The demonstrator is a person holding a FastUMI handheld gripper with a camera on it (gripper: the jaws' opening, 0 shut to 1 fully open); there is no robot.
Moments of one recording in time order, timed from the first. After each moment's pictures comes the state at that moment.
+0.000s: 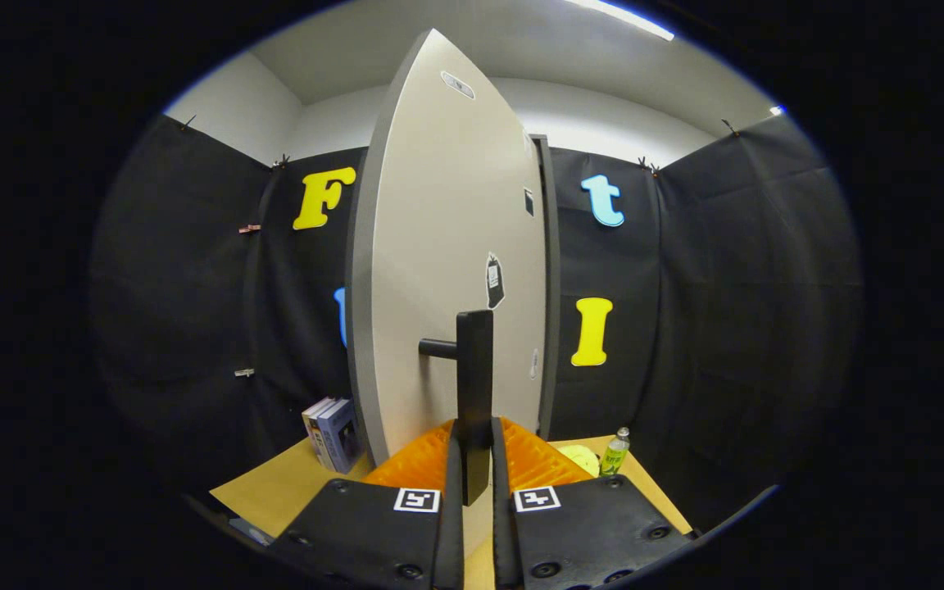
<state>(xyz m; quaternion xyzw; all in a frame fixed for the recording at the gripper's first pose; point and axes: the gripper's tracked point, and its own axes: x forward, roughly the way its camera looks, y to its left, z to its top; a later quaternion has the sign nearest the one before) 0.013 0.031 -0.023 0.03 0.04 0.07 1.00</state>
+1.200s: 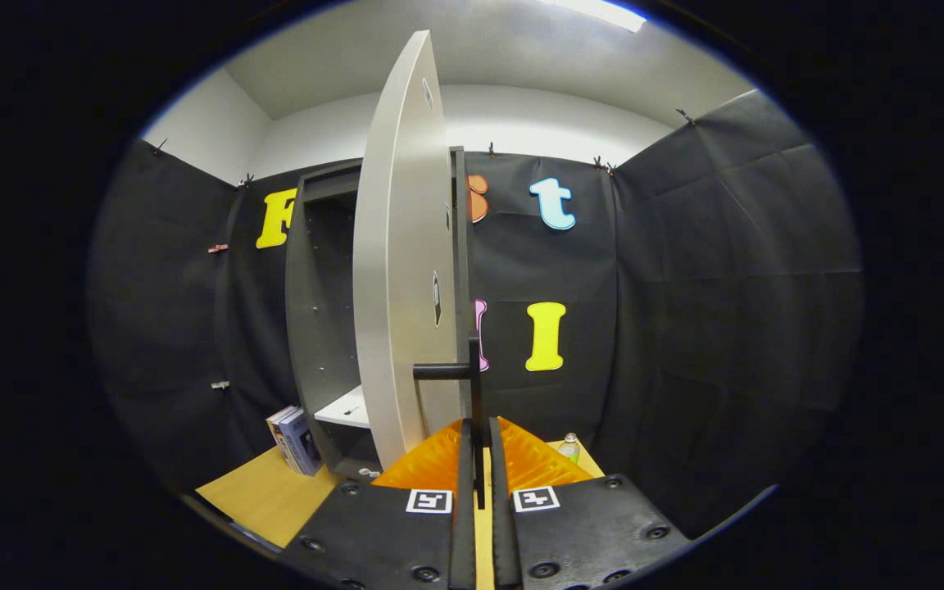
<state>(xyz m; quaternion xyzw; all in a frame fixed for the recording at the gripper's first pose) 0.007 -0.079 -0.014 0.06 0.03 0.05 1.00</state>
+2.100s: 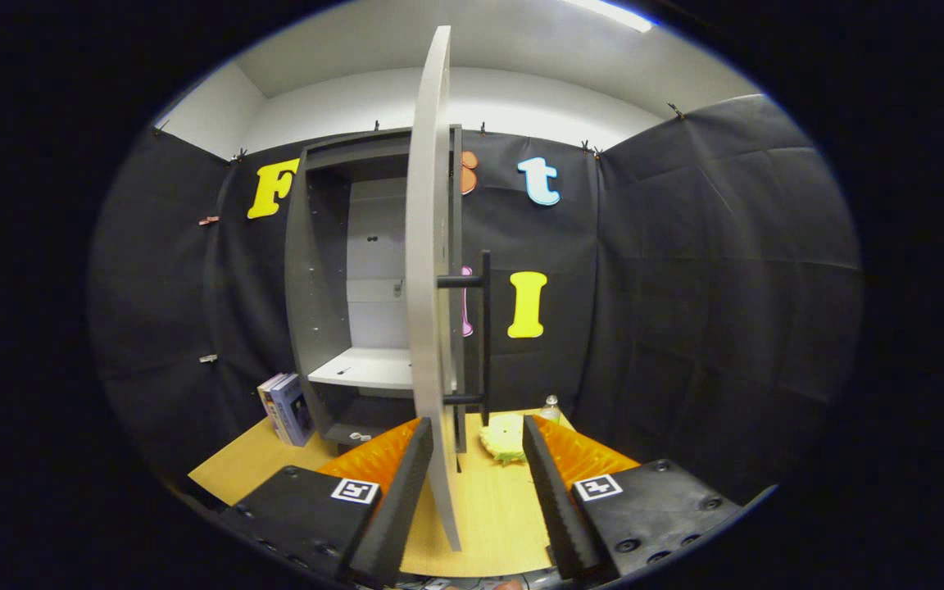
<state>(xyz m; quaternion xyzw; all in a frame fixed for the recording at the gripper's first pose) -0.066 -0.063 -0.066 0.03 0.09 0.01 1.00</state>
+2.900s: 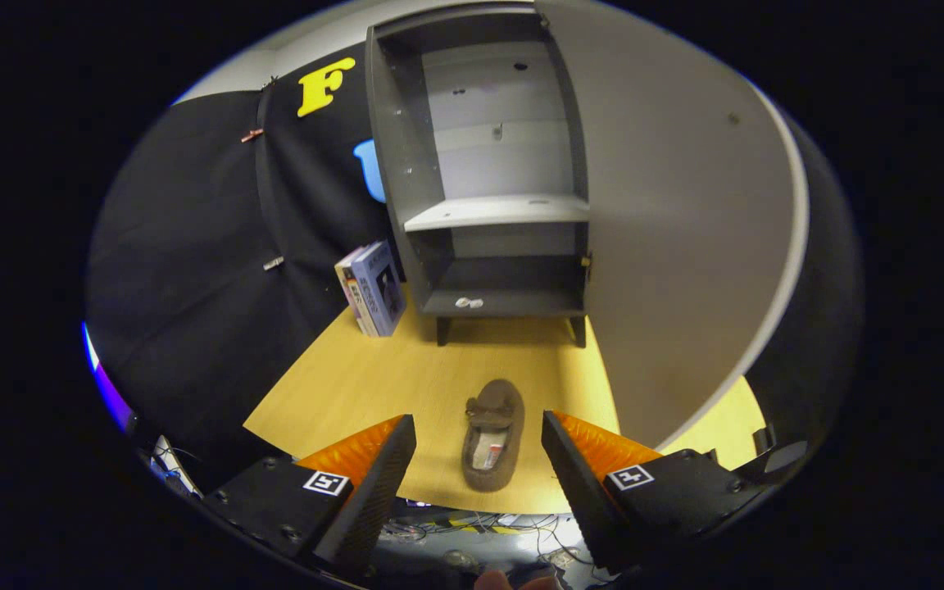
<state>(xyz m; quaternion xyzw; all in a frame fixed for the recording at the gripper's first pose) -0.077 0.132 -0.273 0.06 0.33 0.13 0.93</state>
